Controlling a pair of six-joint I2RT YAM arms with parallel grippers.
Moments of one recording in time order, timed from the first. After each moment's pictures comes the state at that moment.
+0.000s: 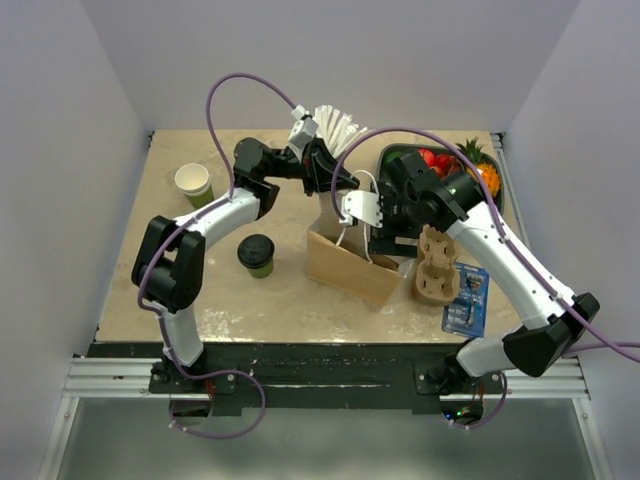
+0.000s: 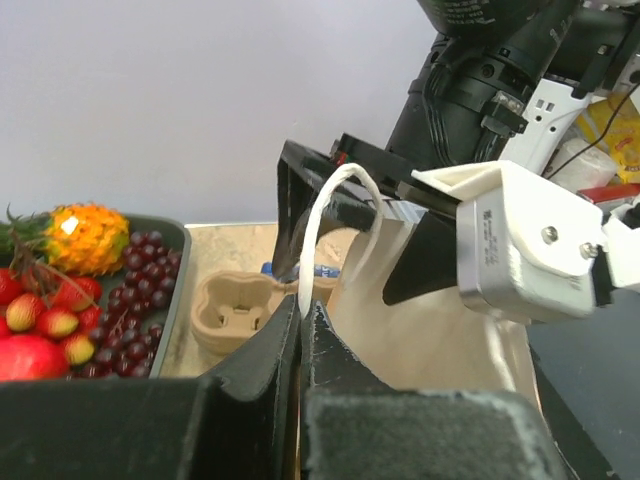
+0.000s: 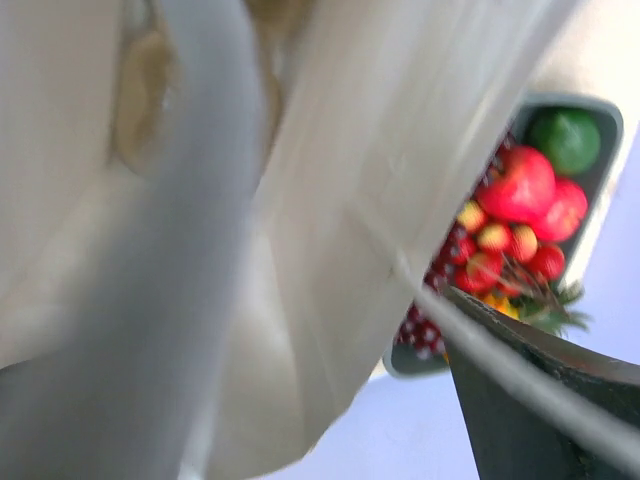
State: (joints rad) left arm -0.48 1.87 1.38 1.09 1.25 -0.68; right arm 0.62 1.42 1.62 -1.28 -0.01 -0.92
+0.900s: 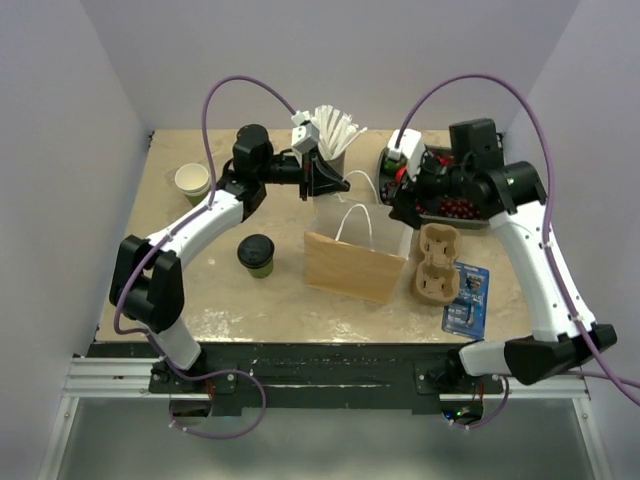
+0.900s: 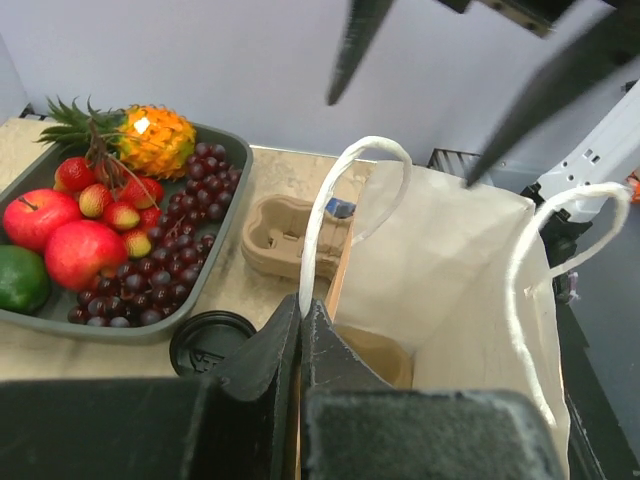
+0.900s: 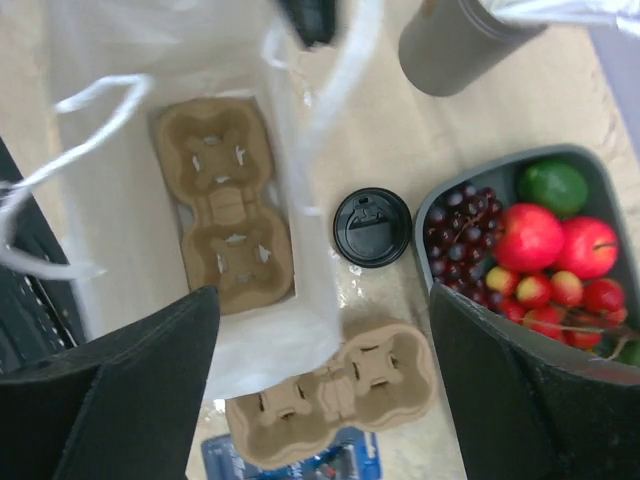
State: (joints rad) left arm -0.45 1.70 1.34 0.39 1.11 -0.17; right arm 0.38 1.32 1.69 -1.13 -0.41 -0.66
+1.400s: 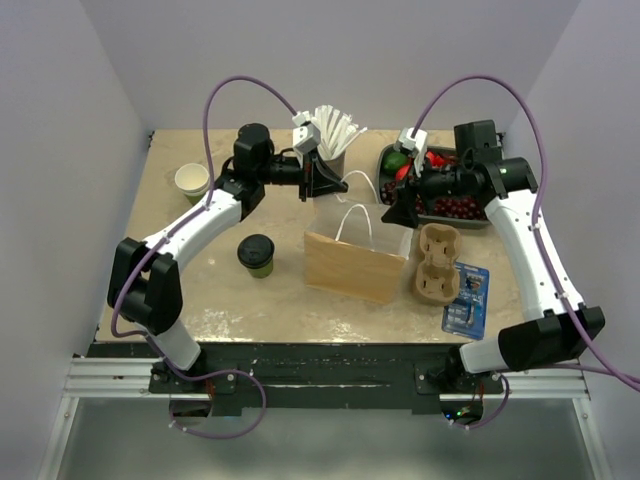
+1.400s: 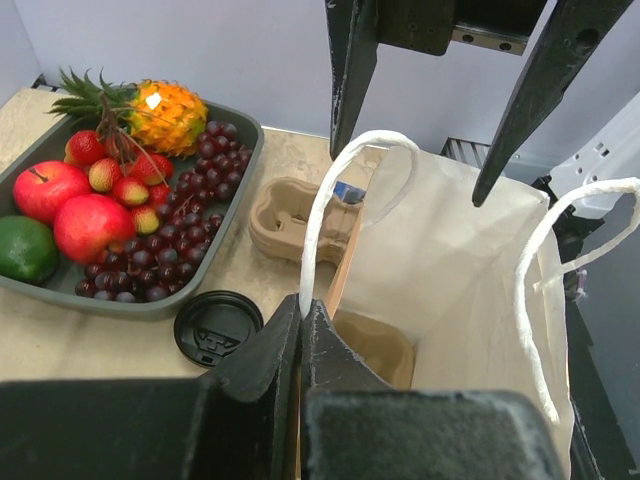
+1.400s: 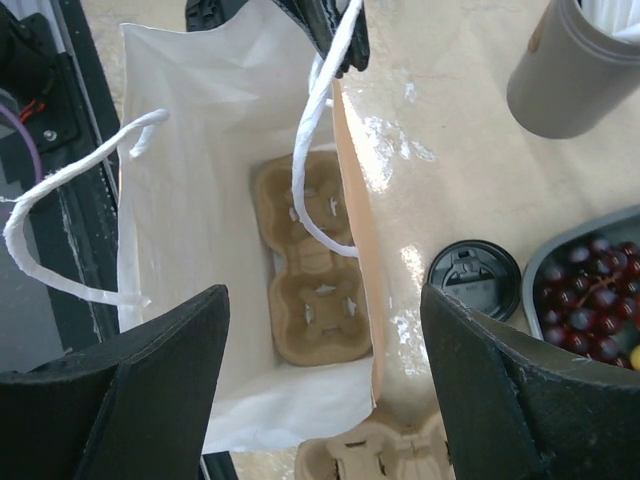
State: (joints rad) left arm -0.45 1.68 1.35 0.25 1.07 -0.09; right arm 0.19 1.41 1.62 -1.07 -0.82 -0.58
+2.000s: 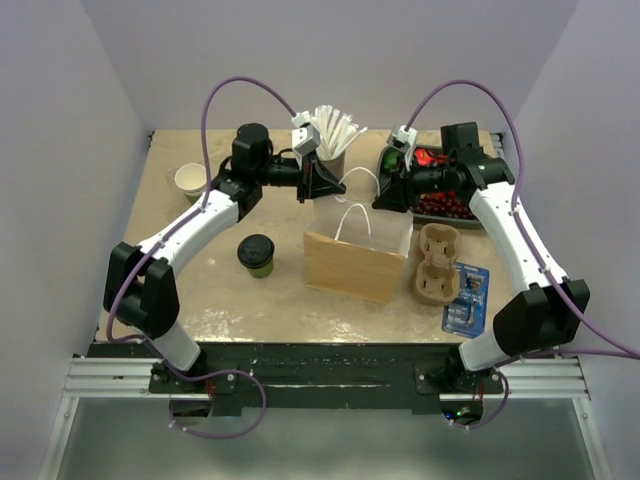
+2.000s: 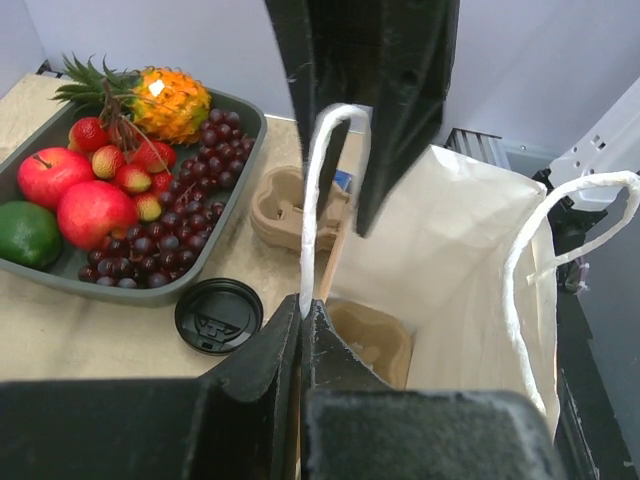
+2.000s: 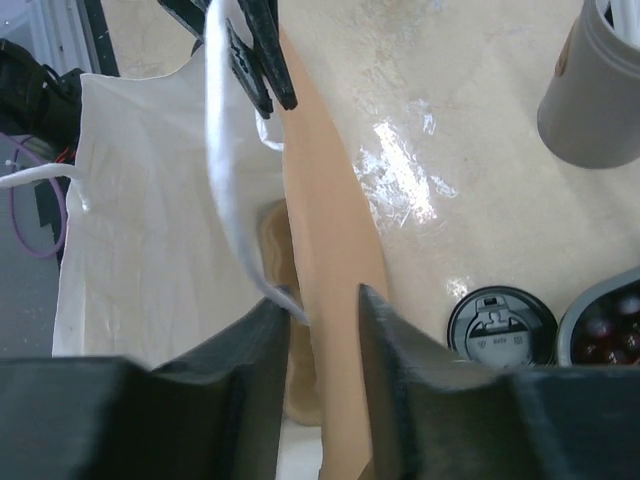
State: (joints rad) left arm -0.45 1.65 1.35 0.16 1.05 -0.04; right arm 0.19 1.50 1.51 -0.85 -0.92 -0.45
